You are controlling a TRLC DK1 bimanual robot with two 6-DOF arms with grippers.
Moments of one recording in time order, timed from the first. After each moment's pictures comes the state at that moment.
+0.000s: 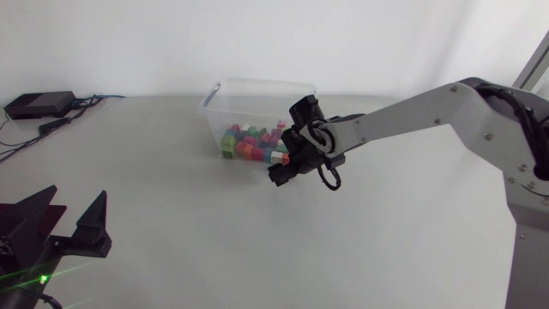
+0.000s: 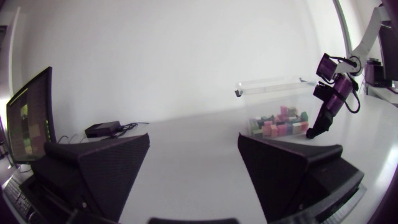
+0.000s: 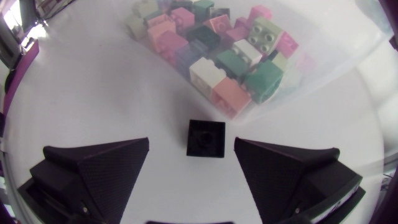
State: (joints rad) left arm 0.05 0.05 0.04 -0.04 0.01 0.20; right arm 0.49 2.15 1.37 -0.22 -0.05 -0.07
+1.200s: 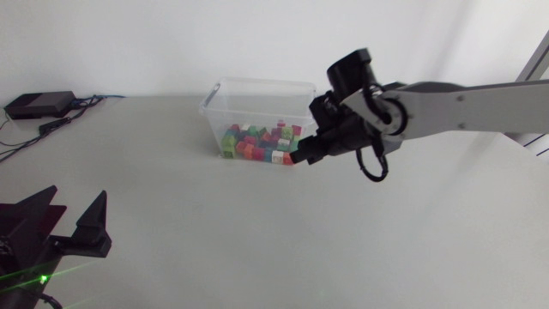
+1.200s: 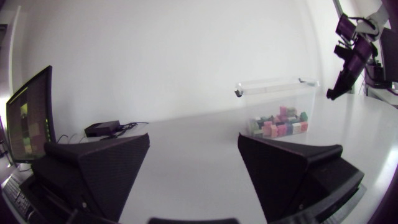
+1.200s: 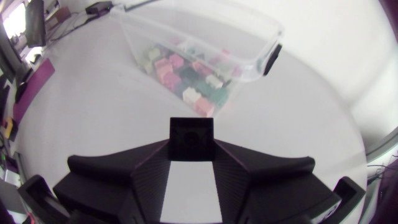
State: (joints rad) left arm 0.05 0.05 0.04 -0.04 0.01 0.19; right arm 0.48 1.69 1.16 -0.30 0.00 -0.05
